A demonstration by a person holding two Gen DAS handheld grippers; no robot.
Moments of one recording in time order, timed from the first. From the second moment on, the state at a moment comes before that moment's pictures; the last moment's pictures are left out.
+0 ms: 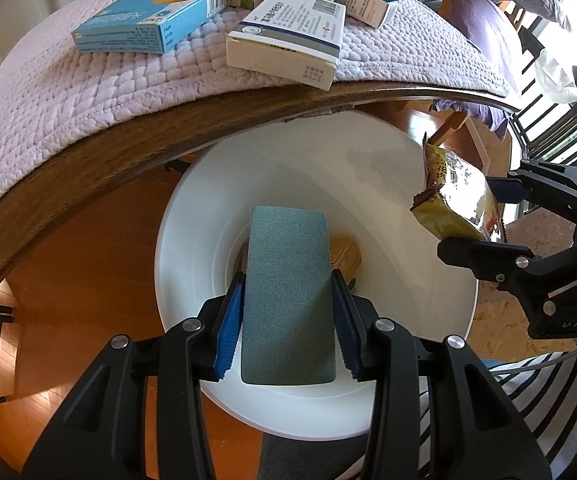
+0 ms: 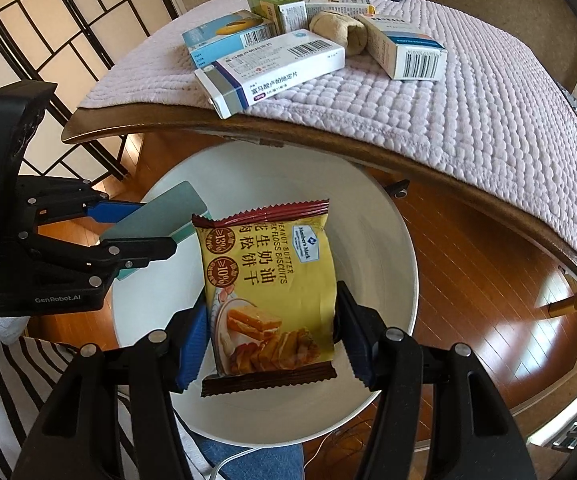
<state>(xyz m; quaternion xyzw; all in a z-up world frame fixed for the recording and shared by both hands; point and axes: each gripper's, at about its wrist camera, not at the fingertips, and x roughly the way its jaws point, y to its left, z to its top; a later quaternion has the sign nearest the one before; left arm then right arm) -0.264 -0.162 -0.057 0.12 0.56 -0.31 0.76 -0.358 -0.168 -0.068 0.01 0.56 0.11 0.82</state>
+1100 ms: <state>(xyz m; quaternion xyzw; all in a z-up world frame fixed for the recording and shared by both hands) -0.255 -0.173 -0.066 0.14 0.56 -0.31 0.75 -0.356 -0.171 -0.074 0.01 0.57 0.11 0.81</state>
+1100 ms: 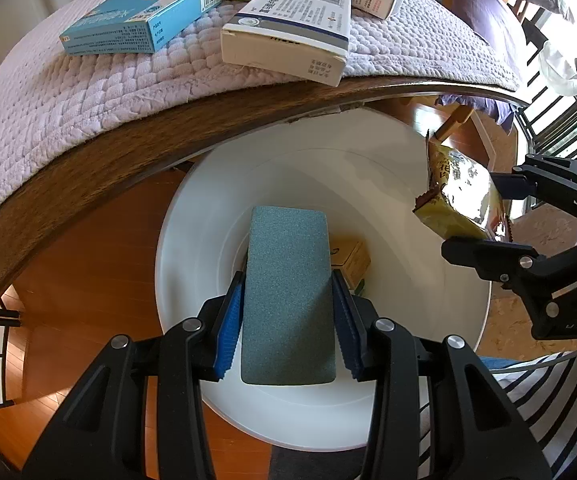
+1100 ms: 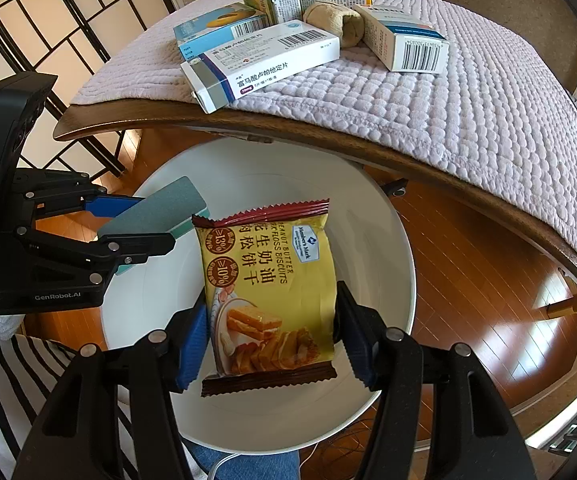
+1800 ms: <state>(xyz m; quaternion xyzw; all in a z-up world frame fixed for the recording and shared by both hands) -0.251 -0.155 -0.046 0.13 0.54 -0.31 0.77 -0.360 -0.192 -0.058 0.01 0.55 0.08 0.83</state>
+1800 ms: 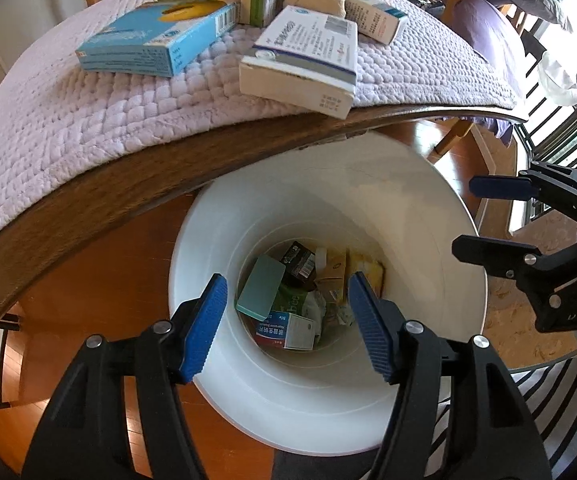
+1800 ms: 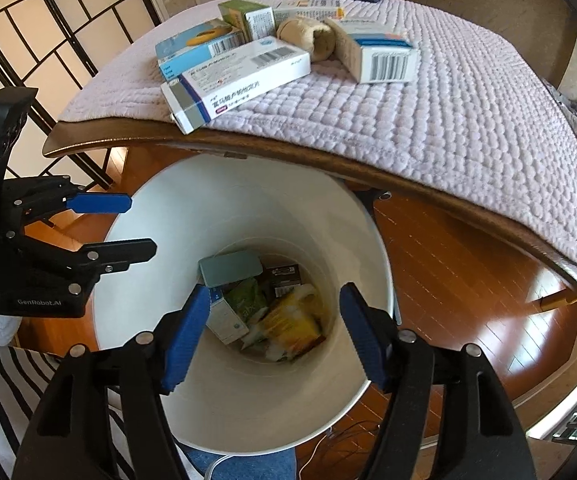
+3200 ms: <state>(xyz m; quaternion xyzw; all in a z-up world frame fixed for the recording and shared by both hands) -0.117 -0.155 0.022 0.16 0.44 -0.33 0.82 -0.241 -0.241 -0.002 0.03 0.46 0.06 0.88</state>
